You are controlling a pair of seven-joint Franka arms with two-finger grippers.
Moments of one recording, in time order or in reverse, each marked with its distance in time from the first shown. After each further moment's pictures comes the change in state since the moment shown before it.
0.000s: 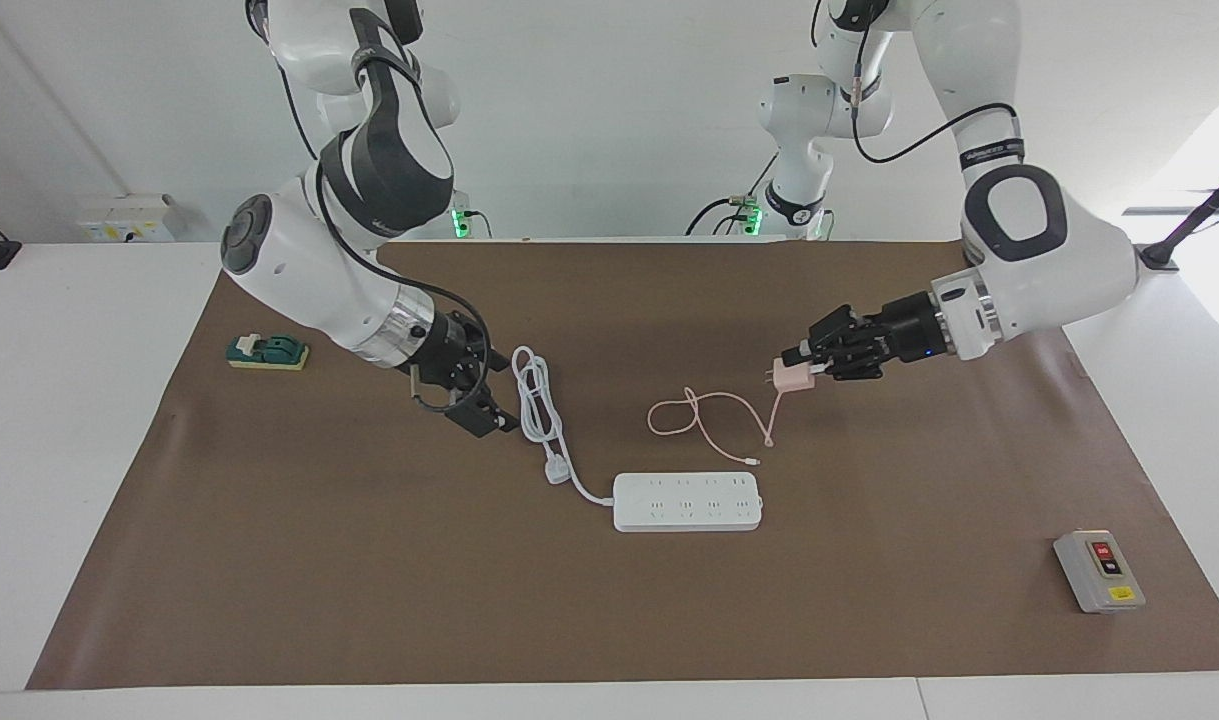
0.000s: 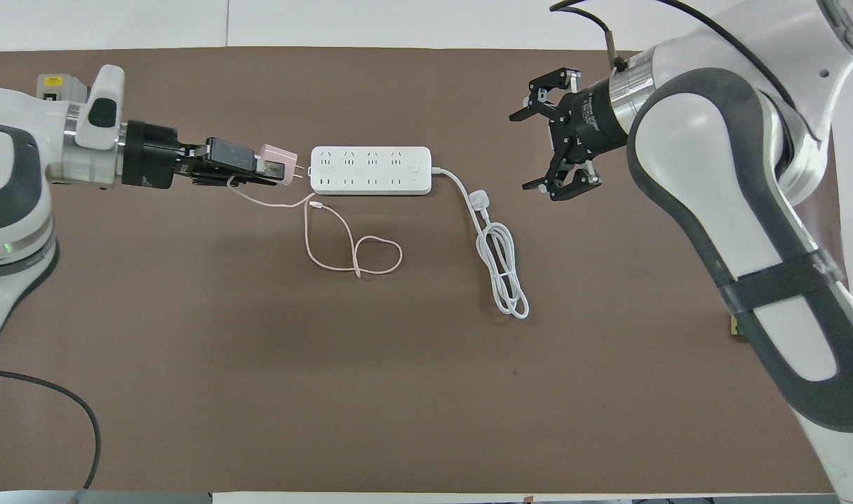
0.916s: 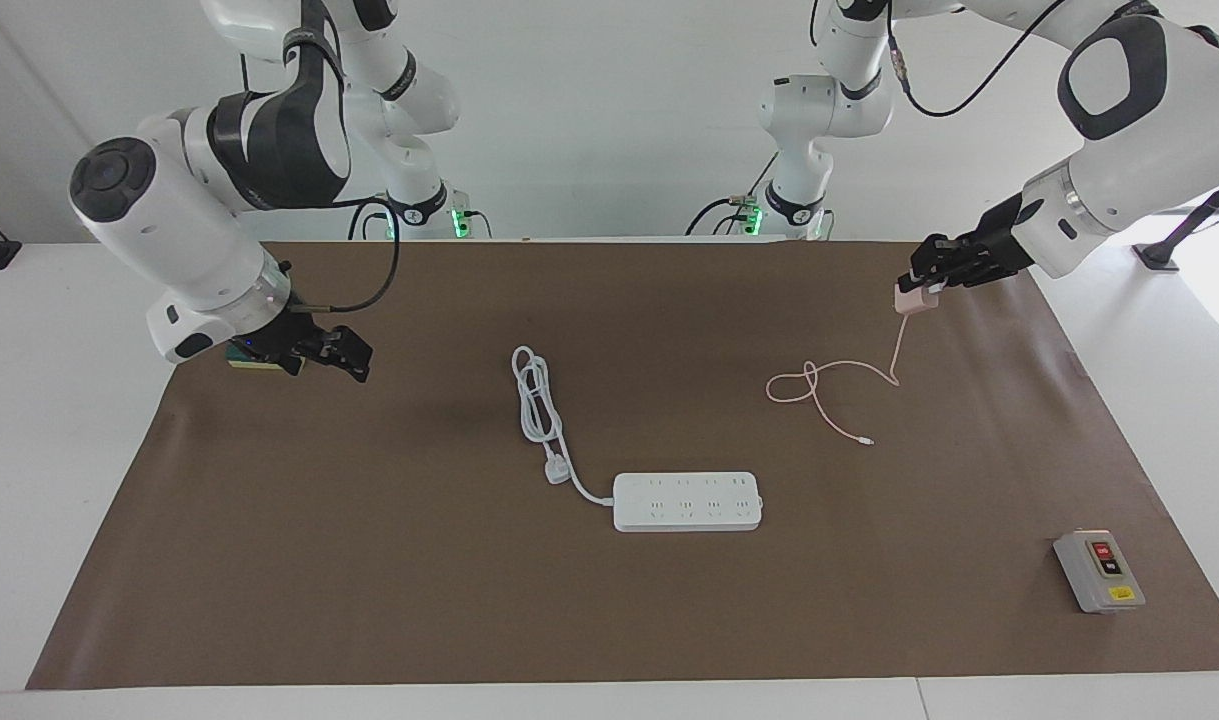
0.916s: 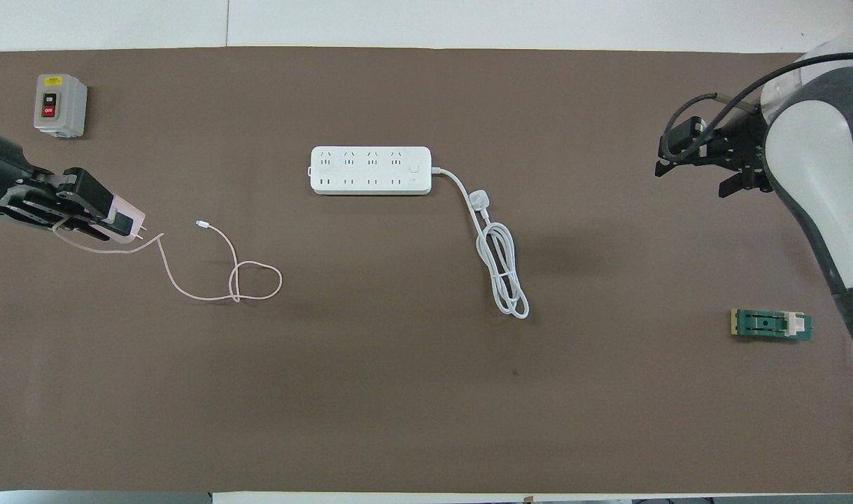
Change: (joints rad) left arm 0.000 -0.052 0.036 0.189 0.513 -0.283 -0.243; right arm -0.140 -0.086 -0.001 -0.003 -0.430 -0.155 -1.153
